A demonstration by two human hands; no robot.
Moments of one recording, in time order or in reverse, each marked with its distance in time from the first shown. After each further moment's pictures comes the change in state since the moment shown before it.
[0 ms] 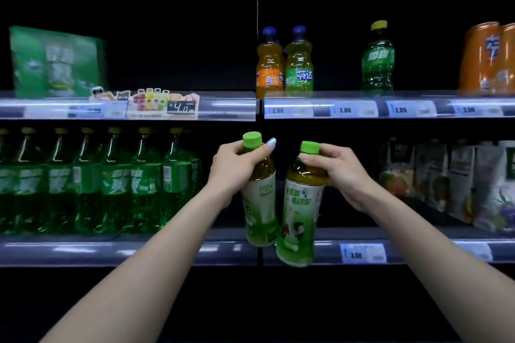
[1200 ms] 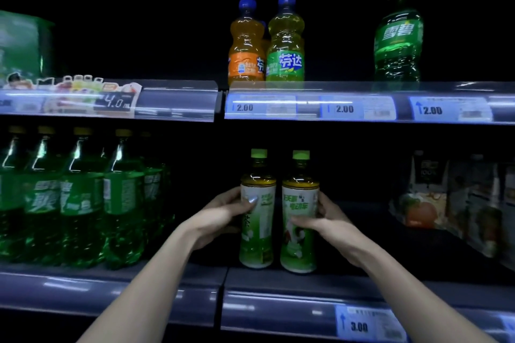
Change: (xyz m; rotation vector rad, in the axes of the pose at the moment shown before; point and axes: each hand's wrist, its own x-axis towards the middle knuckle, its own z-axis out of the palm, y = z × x) left_hand 0.077 -0.130 0.054 -0.094 -0.370 -0.274; right_hand 0.075 0.149 -0.062 -0.108 -0.149 0.162
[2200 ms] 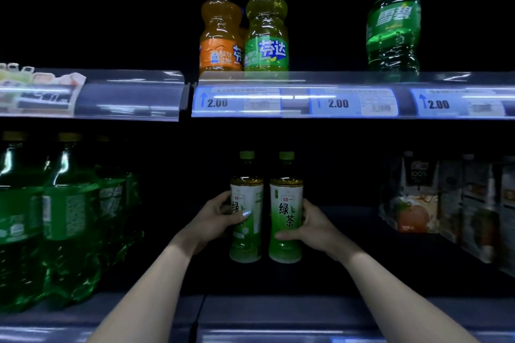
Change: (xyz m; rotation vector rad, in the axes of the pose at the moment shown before) left_hand 0.069 -0.025 0.008 -0.007 0.062 0.068; right_hand 0.063 0.042 -0.013 -0.162 0.036 0.084
